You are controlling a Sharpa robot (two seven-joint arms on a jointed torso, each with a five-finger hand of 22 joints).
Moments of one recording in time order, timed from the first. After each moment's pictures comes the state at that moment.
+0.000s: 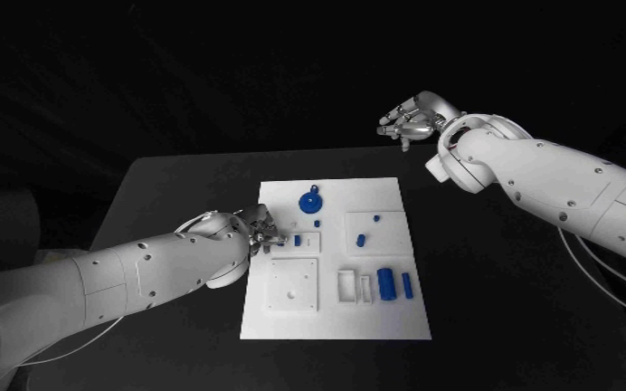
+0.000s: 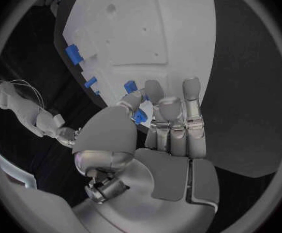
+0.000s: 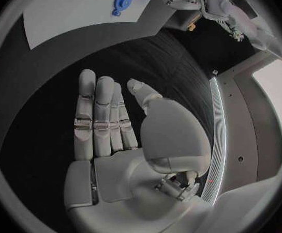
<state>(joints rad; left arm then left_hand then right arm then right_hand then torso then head) 1.19 -0.56 -0.24 1.21 -1.11 -0.31 -0.39 1.09 0.00 0.39 -0.06 0.39 1.08 0.02 0.25 1.02 1.47 -0.08 0.59 0.61 1.41 -0.14 1.08 0.77 0.02 1.31 -0.16 0.42 1.31 1.24 -0.69 0.17 1.17 -1.08 -0.33 -0.11 1.24 -0.12 0.31 -0.06 0.33 1.06 0.11 0.06 0.13 1.12 0.00 0.72 0.54 1.38 -0.06 0.65 0.79 0.07 1.43 -0.08 0.08 1.18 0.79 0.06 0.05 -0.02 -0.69</state>
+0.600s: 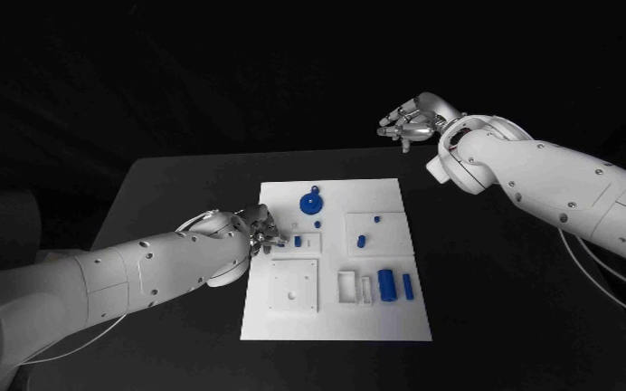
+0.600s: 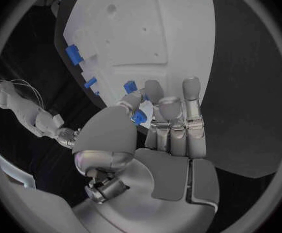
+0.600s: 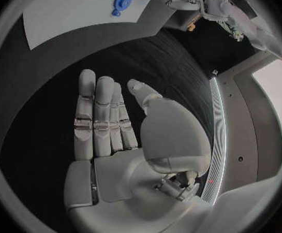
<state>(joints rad) 1.19 -0.55 -0.23 1.20 -1.10 -0.29 -0.39 1.09 0.00 0.39 -0.06 0.39 1.08 0.02 0.25 1.02 1.47 -0.08 0.59 0.62 1.41 -0.14 1.07 0.77 0.02 1.31 -0.16 0.42 1.31 1.24 -0.69 0.17 1.17 -1.08 -0.33 -0.11 1.24 -0.12 0.31 -0.05 0.33 1.06 0.11 0.06 0.13 1.12 0.00 0.72 0.54 1.38 -0.06 0.65 0.79 0.07 1.43 -0.08 0.08 1.17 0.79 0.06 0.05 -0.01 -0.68</state>
